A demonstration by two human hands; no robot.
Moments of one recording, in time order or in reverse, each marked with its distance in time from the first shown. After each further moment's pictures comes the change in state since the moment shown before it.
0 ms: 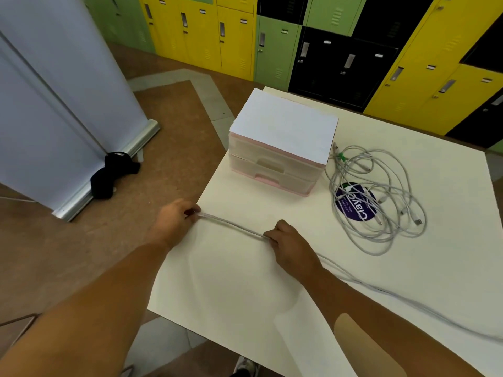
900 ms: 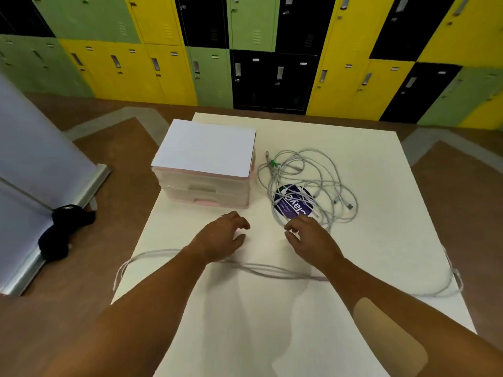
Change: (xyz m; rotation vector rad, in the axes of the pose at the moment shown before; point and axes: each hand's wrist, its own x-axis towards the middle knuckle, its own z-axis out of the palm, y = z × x) left_hand 0.019 0.201 0.082 0.094 -0.372 0.522; right_hand -0.057 0.108 -0.107 -0.013 0.196 0.273
